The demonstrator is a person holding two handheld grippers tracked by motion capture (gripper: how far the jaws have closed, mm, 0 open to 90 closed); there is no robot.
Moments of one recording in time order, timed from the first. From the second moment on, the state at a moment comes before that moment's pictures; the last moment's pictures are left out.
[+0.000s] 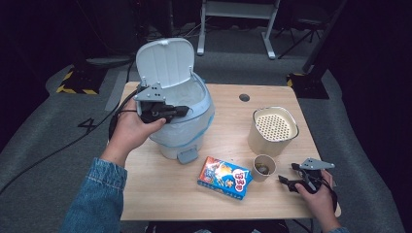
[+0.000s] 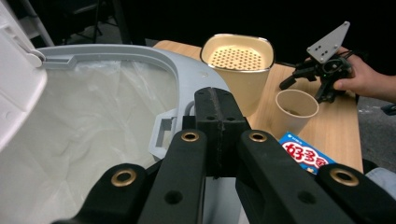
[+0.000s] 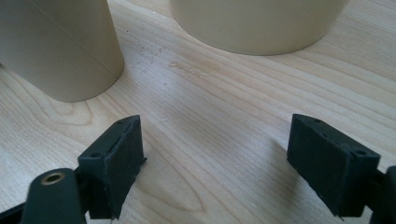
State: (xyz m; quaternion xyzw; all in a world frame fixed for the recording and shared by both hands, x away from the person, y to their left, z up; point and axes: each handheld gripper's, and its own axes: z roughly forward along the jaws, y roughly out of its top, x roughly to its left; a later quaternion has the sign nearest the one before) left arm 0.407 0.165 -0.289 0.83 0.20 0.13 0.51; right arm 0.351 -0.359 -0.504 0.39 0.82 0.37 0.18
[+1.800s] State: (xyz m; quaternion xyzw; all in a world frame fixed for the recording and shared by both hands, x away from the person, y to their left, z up) left arm 0.327 0.198 -0.455 0.85 0.29 0.12 0.43; right arm 0.316 -0.331 -0.475 0.31 0.86 0.39 0.14
